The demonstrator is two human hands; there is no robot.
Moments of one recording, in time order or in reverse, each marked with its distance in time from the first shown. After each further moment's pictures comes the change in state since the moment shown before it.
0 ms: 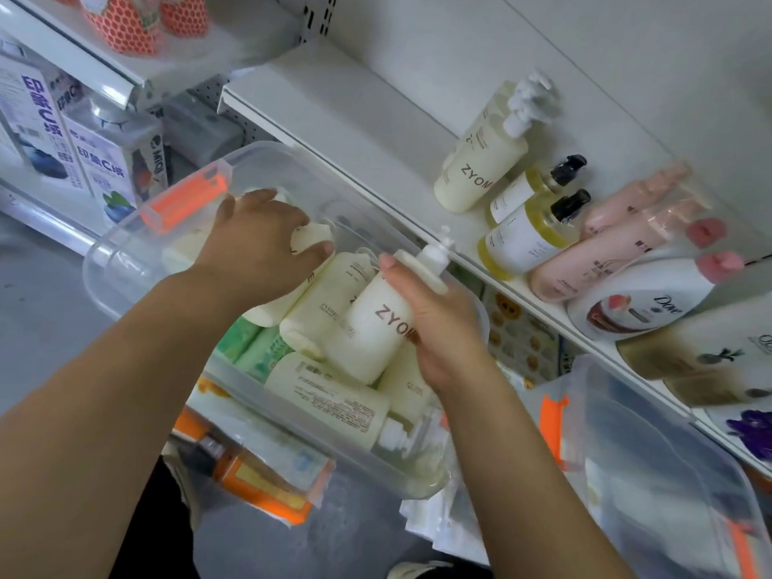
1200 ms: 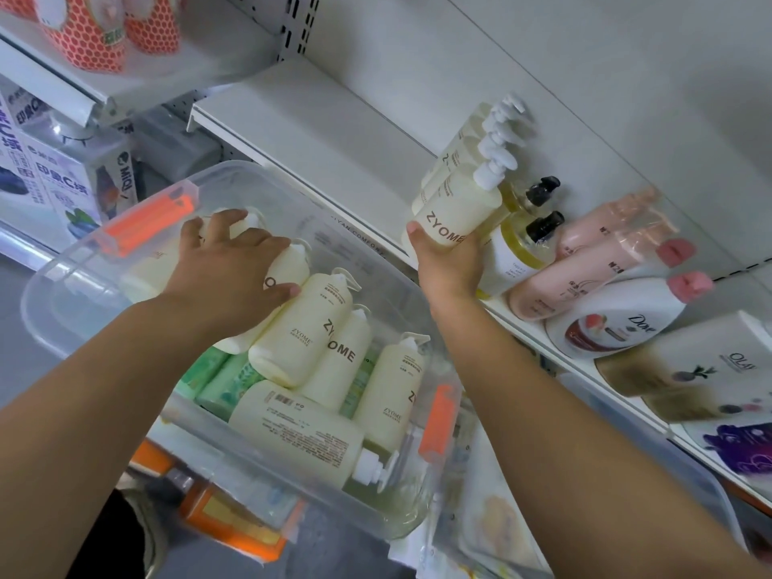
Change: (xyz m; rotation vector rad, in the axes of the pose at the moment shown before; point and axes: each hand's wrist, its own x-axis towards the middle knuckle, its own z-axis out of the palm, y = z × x) left_hand 0.002 0.001 0.007 0.217 -0.072 0.033; right_hand 0.137 -0.022 -0.025 -0.359 0.482 -0.438
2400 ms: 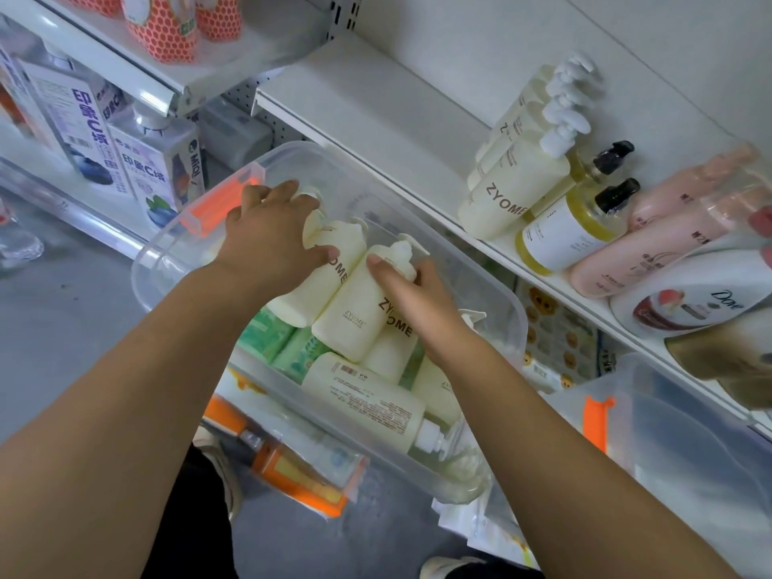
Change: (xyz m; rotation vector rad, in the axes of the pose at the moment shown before) left_hand -0.003 -0.018 -0.016 -0.187 -0.034 -0.163; right_hand -0.115 -0.006 0.018 -0.099 -0.648 0.321
